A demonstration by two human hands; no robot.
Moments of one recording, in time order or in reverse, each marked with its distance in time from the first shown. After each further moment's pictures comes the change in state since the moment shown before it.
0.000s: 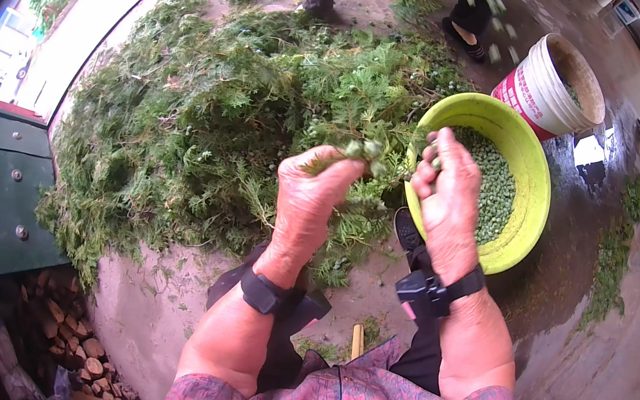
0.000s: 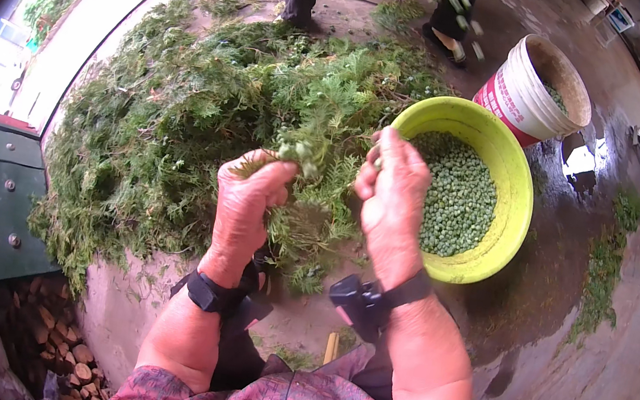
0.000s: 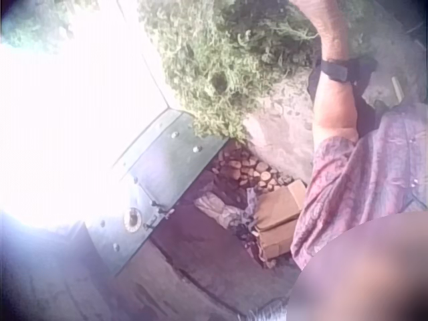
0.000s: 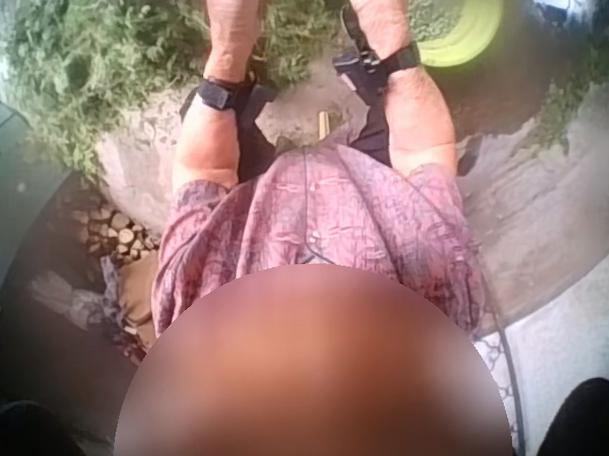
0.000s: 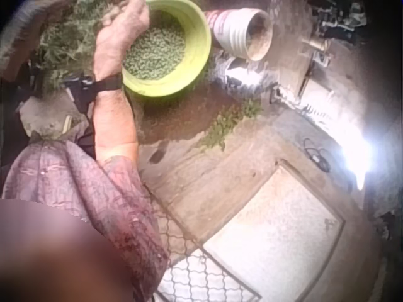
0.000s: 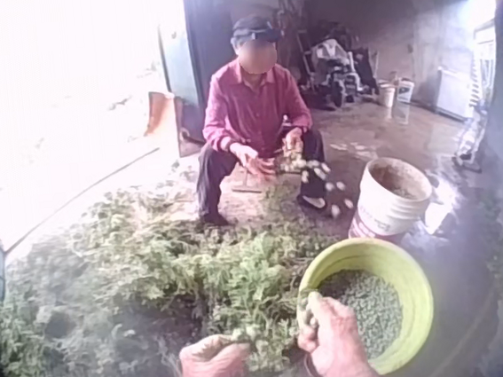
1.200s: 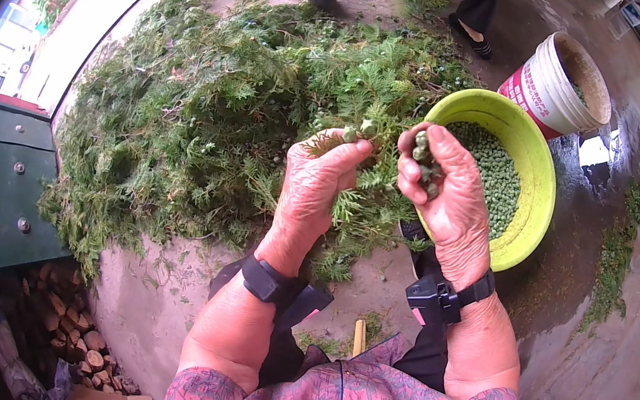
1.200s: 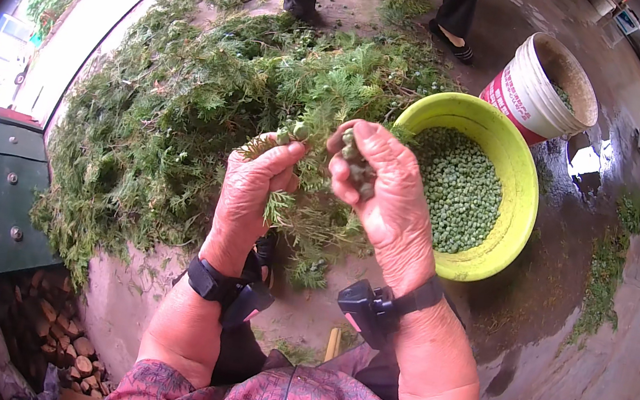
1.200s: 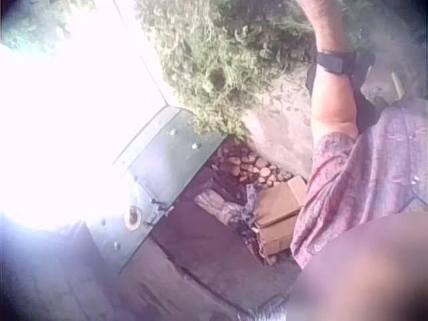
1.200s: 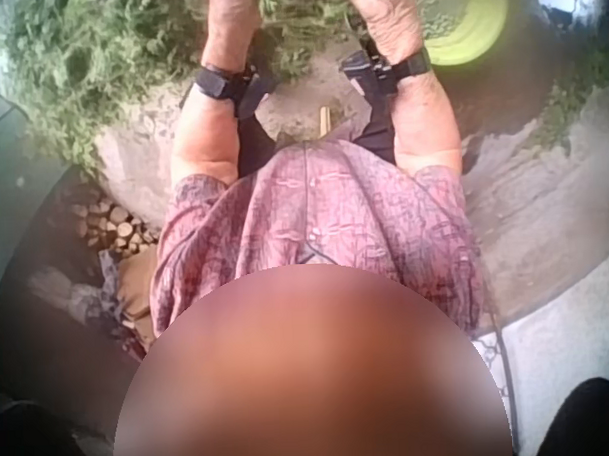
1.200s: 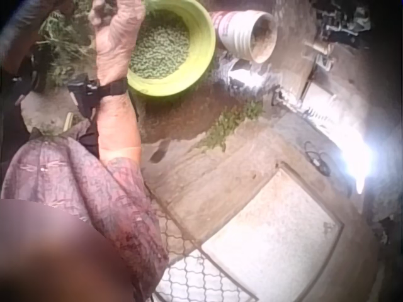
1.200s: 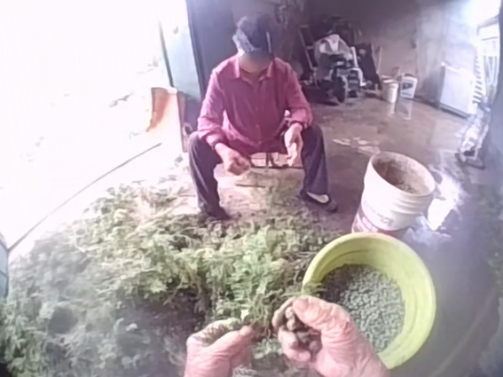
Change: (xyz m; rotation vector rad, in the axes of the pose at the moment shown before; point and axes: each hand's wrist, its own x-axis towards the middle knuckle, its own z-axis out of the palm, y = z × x) left_hand 0.011 -0.008 -0.010 -0.229 -0.121 -0.147; right_hand -0.018 -0.012 0.009 0.074 -0.423 0.182
